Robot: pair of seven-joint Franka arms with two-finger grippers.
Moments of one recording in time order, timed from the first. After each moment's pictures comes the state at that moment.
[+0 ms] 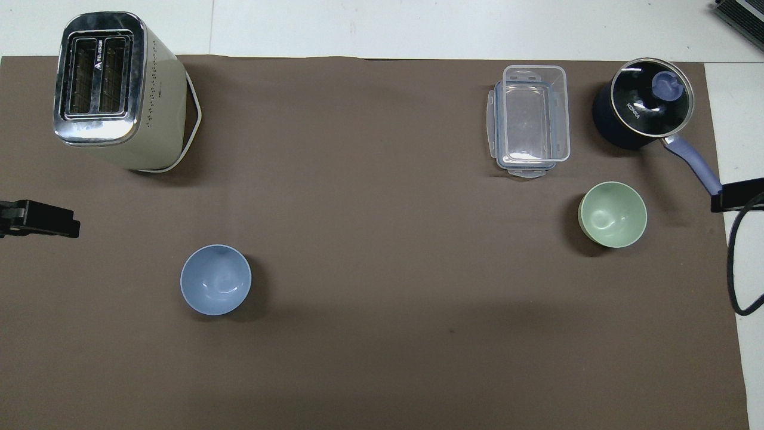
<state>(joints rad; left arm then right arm) 0.02 -0.11 -0.06 -1.65 -0.02 1.51 0.03 -0.02 -0.08 -0.08 -1.59 -0.01 1.57 0.02</state>
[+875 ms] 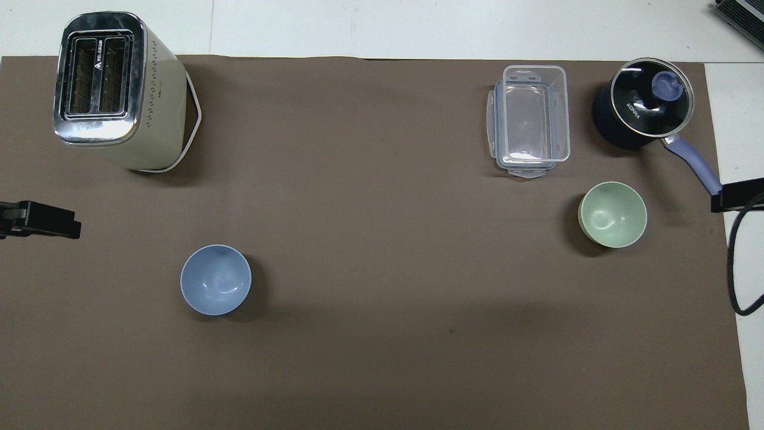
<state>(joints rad) 0.02 -0.11 -0.06 -1.66 -0.02 1.51 0.03 -0.02 -0.08 -0.08 -1.59 -0.01 1.57 0.02</state>
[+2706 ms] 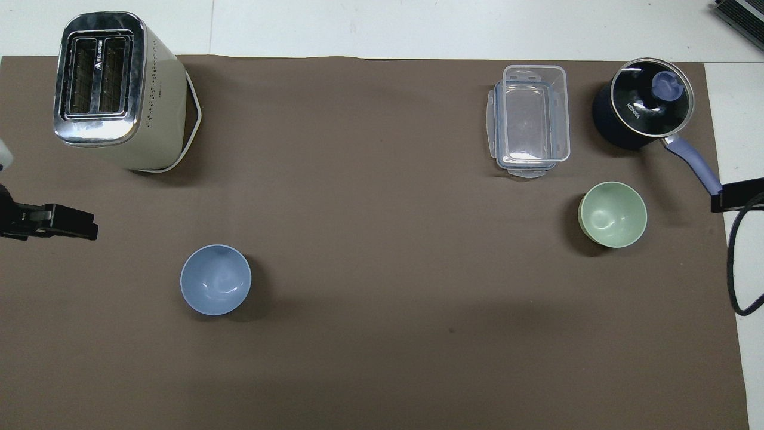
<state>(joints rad) 0.02 -0.11 -0.06 -1.74 -0.02 1.58 0.03 -0.02 -0.08 -0.08 -1.59 -0.01 1.57 0.02</state>
